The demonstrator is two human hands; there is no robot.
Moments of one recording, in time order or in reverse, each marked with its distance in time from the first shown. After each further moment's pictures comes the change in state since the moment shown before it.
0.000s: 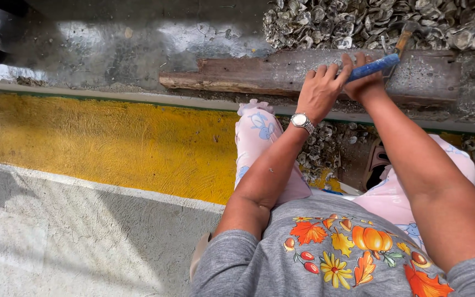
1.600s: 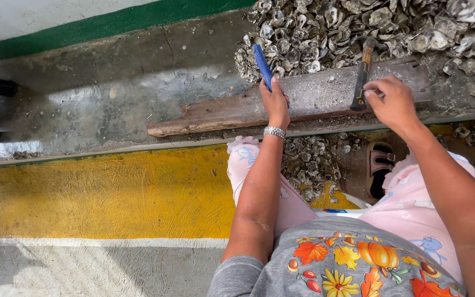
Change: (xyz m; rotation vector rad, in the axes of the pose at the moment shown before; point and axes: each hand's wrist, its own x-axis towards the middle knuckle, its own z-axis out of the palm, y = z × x) left_hand 0.033 -0.058 0.052 -1.475 0.267 -1.073; right_hand -0.086 0.053 -0.083 0.642 0.148 0.344
